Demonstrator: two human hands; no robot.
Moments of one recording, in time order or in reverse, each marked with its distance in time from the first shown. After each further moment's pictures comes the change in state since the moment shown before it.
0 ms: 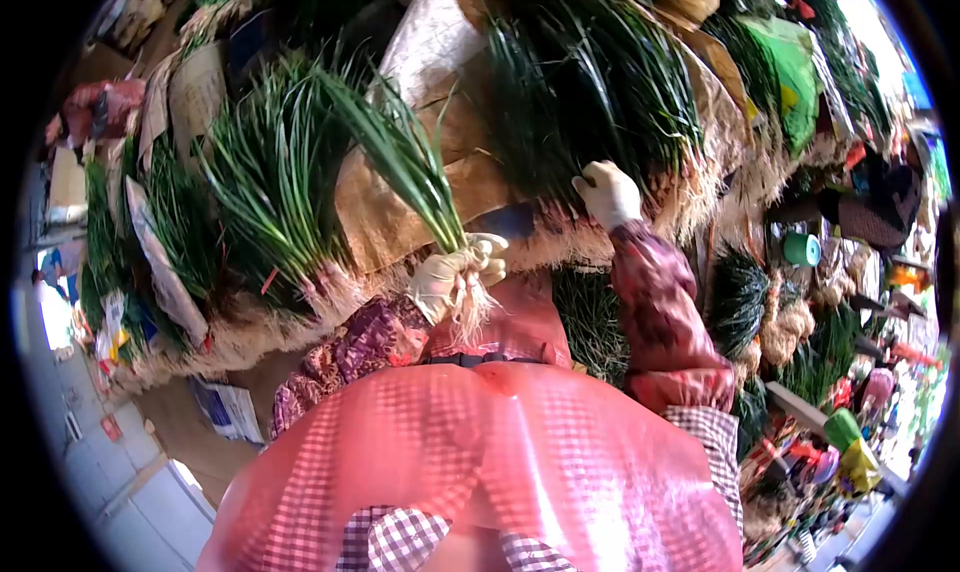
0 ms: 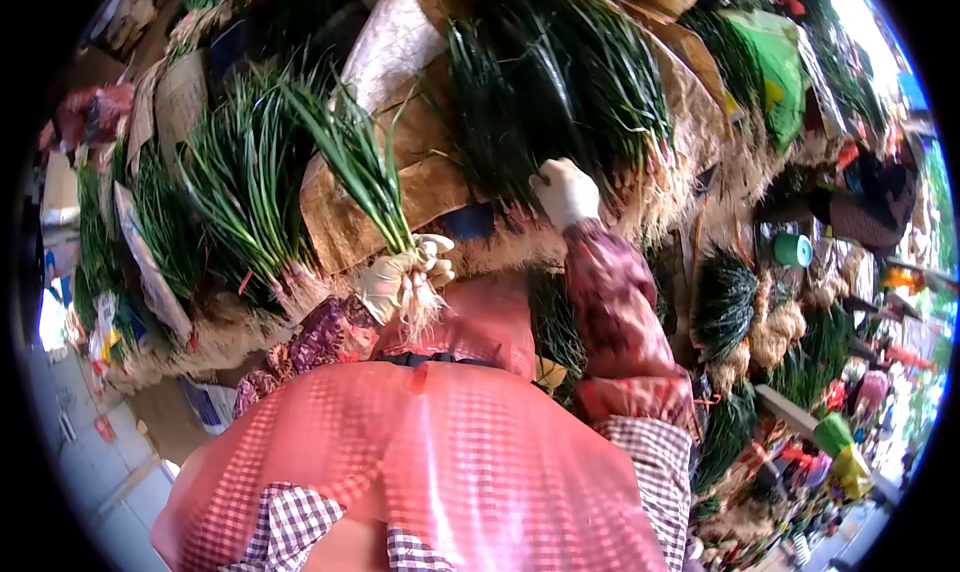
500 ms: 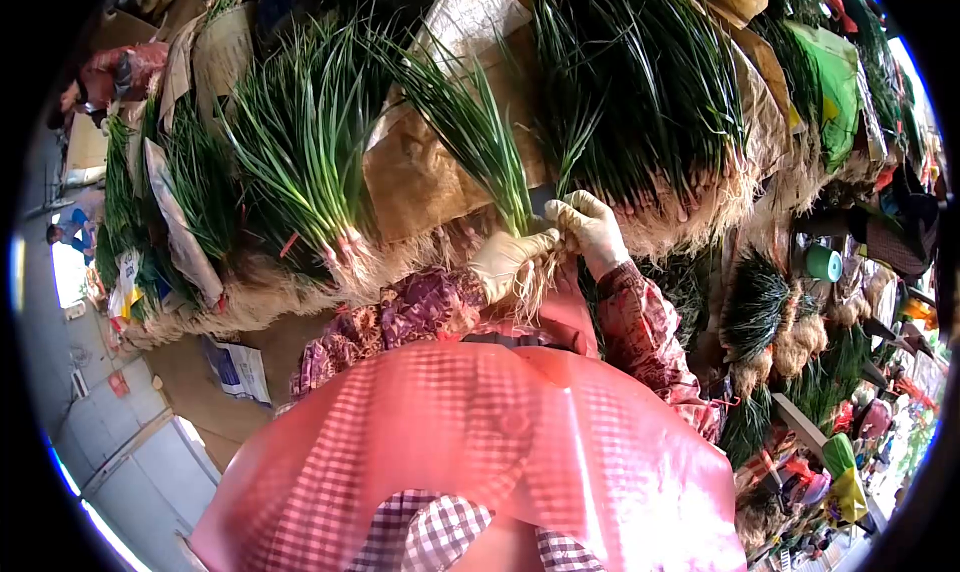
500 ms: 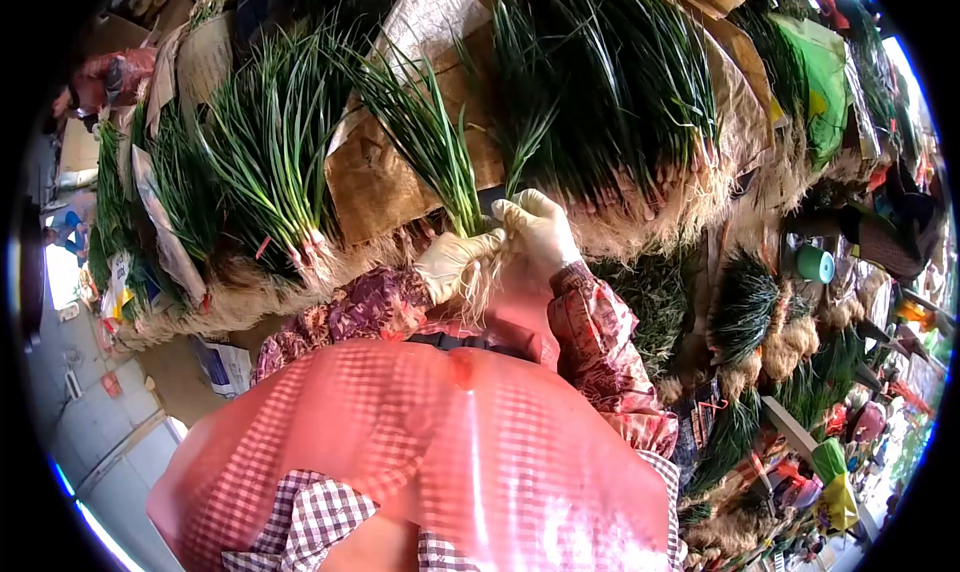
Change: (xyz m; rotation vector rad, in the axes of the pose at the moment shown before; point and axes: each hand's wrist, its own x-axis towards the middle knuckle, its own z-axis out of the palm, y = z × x) left_hand 0.017 -0.022 0.032 0.069 0.244 -0.207; right_hand -0.066 -0.095 0.022 1.326 -0.359 0.526
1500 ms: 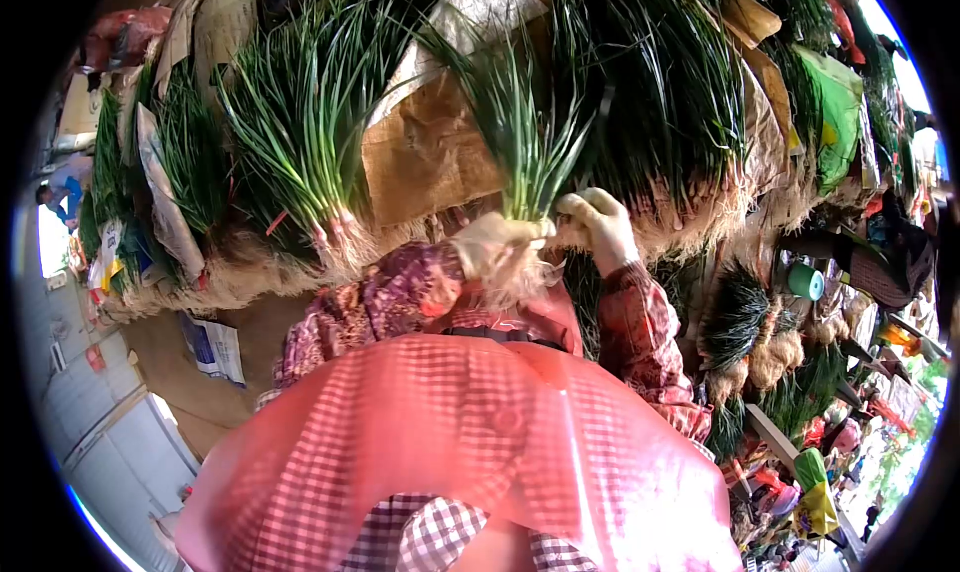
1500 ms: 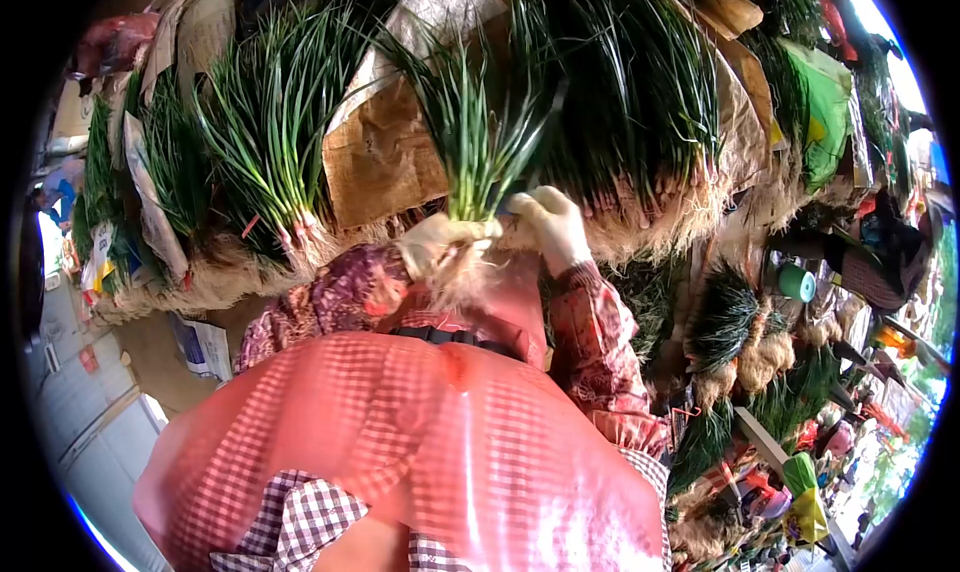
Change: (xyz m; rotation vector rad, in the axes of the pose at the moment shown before) left_hand 0.007 0.021 -0.022 0.336 -0.167 0.129; right_hand 0.004 -0.009 -0.013 -0.371 0.105 -0.126
